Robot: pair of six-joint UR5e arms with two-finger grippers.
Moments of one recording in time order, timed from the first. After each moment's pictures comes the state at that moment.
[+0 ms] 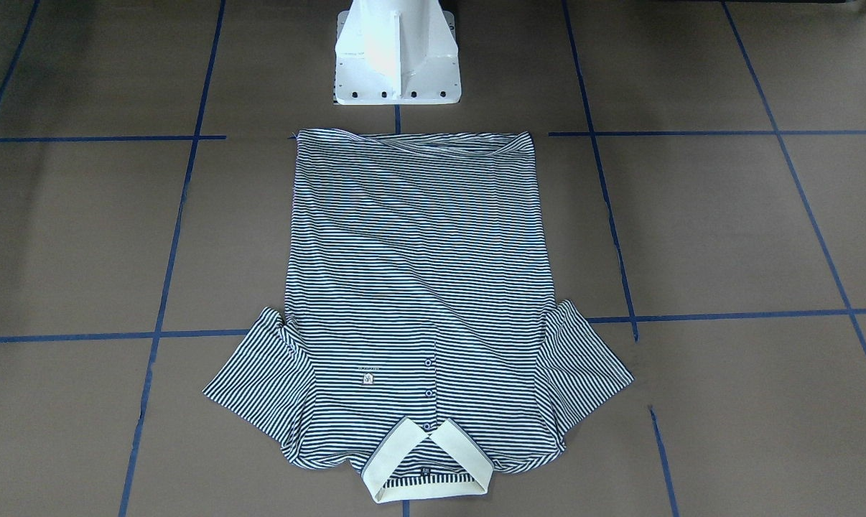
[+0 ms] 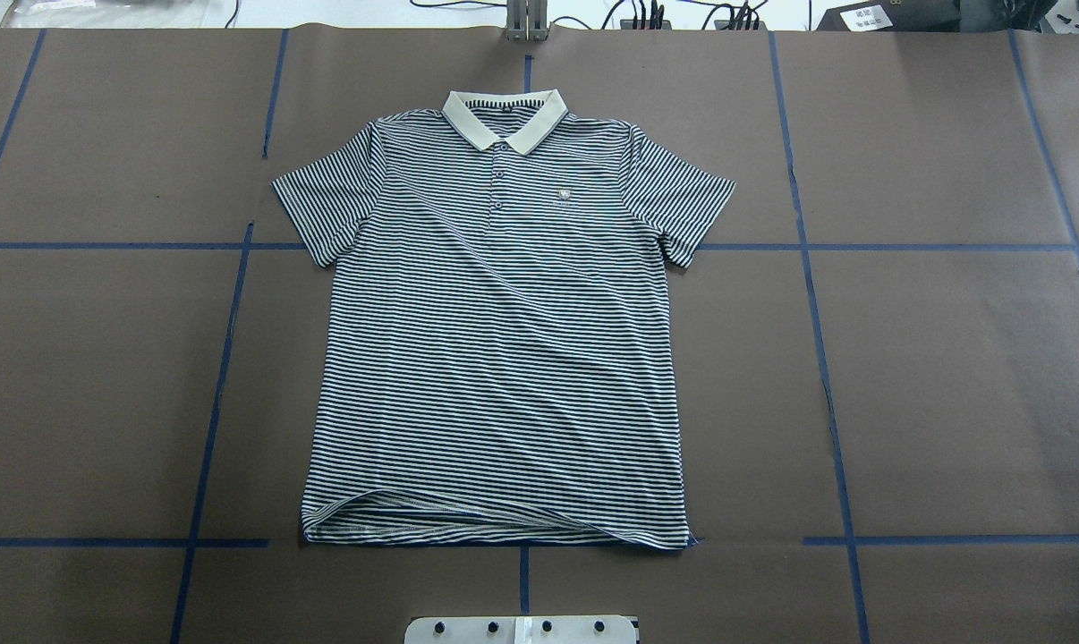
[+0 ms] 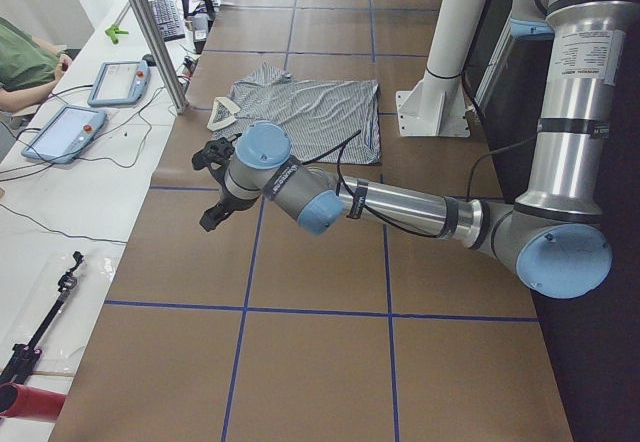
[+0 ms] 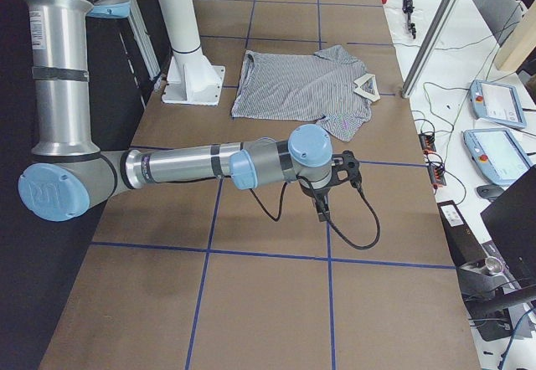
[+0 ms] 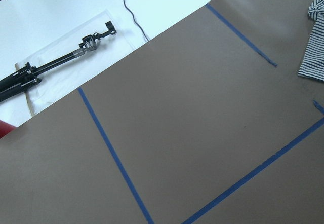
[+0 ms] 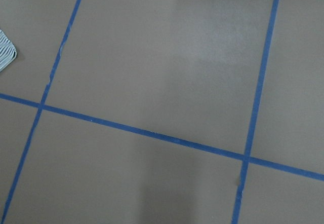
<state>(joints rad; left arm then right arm) -1.55 -1.64 -1.69 -2.11 -2.42 0.12 1.57 -1.54 1.71 -1.42 2.50 0.04</state>
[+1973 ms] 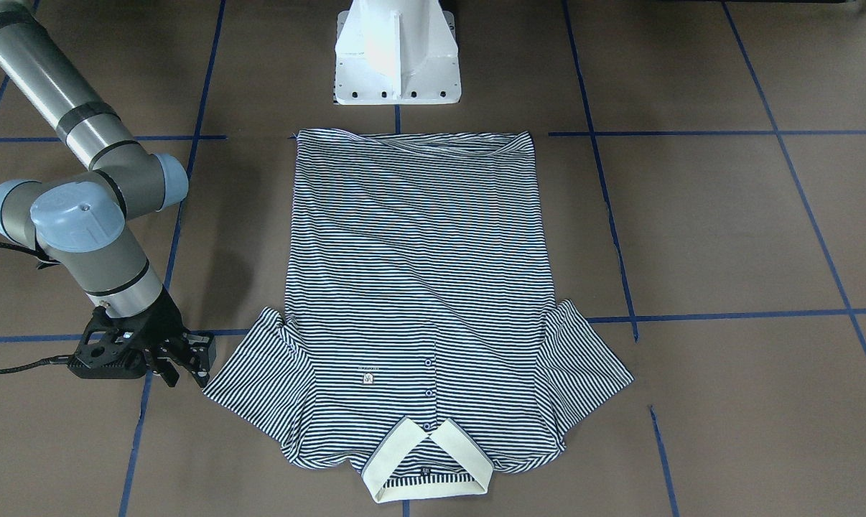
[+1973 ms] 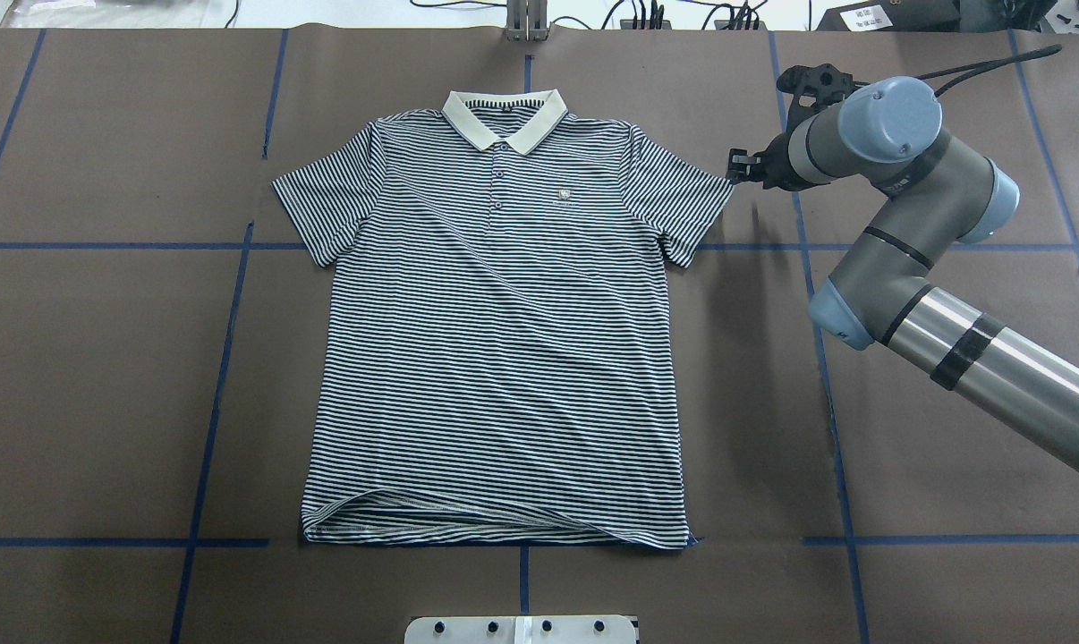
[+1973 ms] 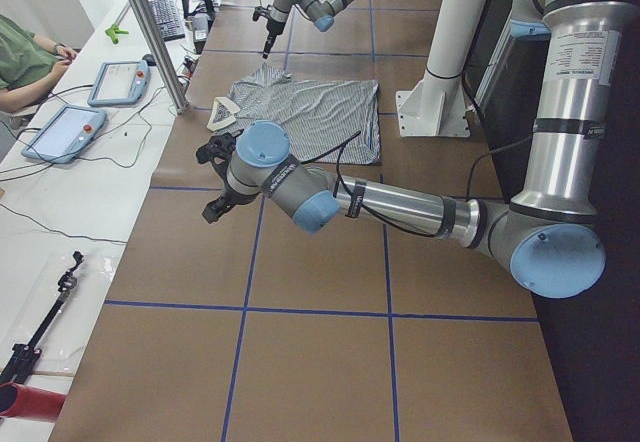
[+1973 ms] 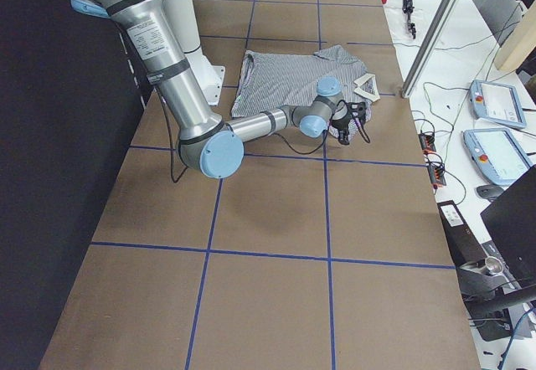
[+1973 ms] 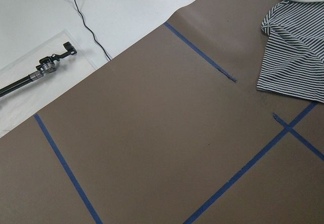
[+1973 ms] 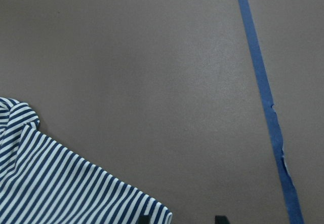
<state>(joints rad) -1.53 -1.65 -1.69 -2.14 -2.42 0.12 0.85 -1.05 1.27 -0.89 1.83 1.13</state>
